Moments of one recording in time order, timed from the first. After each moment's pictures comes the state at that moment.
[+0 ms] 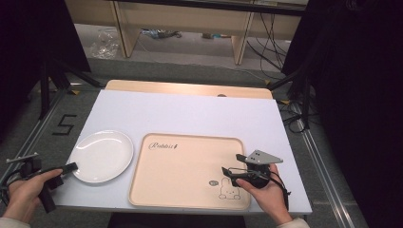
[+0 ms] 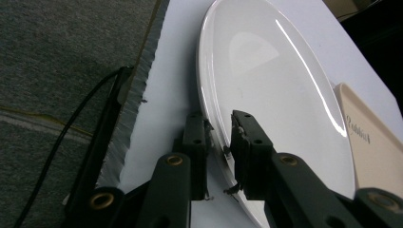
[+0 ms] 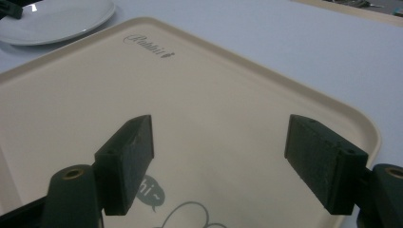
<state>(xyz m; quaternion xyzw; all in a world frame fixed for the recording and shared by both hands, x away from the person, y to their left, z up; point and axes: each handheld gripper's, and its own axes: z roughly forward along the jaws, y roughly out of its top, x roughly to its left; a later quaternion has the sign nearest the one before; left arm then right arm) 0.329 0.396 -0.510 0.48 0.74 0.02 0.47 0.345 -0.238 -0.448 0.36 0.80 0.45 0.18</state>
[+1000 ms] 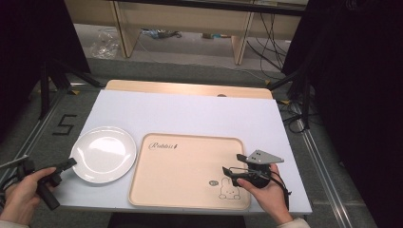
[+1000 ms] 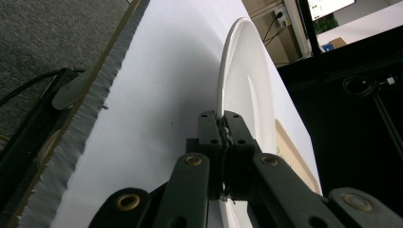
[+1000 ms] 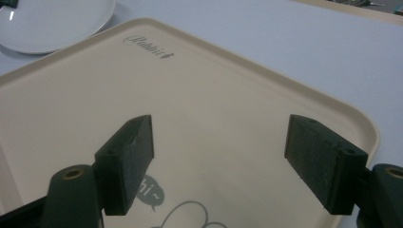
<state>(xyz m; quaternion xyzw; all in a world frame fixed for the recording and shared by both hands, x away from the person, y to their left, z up) 0.322 0.403 -0.511 0.38 0.73 -0.03 0.57 0.345 -0.239 -0.448 0.36 0.80 0.46 0.16</state>
